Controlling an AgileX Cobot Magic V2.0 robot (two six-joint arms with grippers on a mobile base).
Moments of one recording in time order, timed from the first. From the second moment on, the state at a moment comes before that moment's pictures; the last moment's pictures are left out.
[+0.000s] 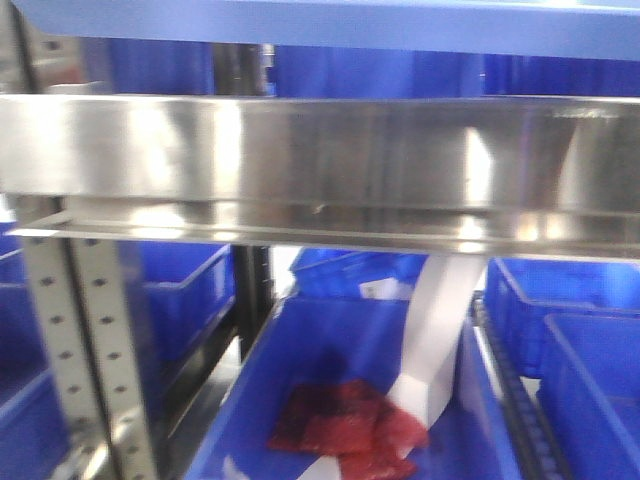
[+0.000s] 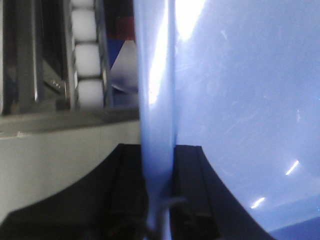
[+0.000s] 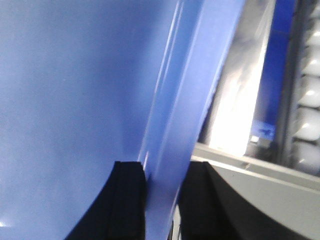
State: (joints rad) left arm -0.47 1.47 -1.63 -0.15 1.27 -0.18; right arm 0.44 1.24 -1.40 -0.13 1.24 0.37
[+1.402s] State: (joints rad) left arm -0.47 1.47 -1.63 -0.15 1.27 -0.18; right arm 0.44 1.24 -1.40 -0.13 1.24 0.37
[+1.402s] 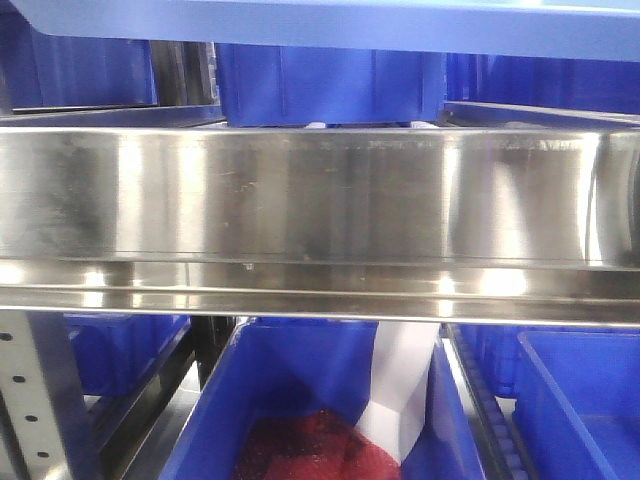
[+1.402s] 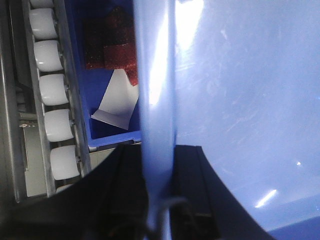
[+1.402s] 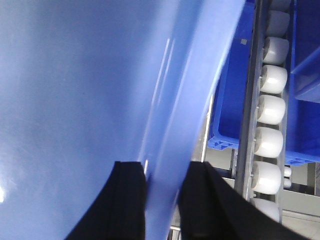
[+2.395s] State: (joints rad) left arm -0.37 1.61 -1.68 -0.13 1.18 -0.19; right arm 0.44 1.56 -1.72 -0.16 1.25 0.30
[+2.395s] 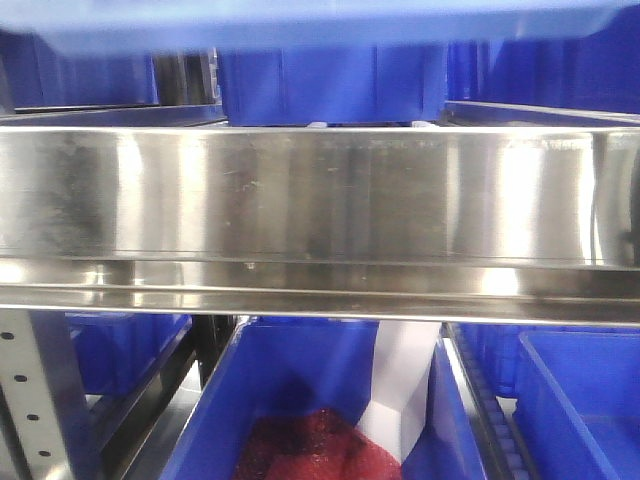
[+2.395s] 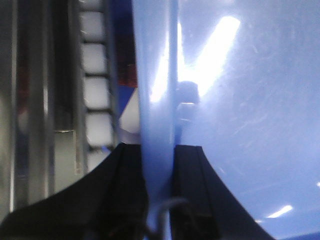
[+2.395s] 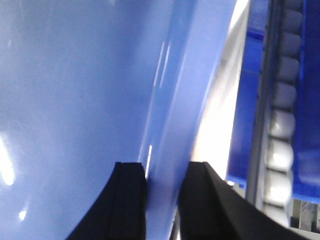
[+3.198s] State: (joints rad) left arm -0.36 1.79 -1.73 -0.13 1.16 -0.17; right arm 0.44 1.80 -1.77 -0.16 1.25 0.28
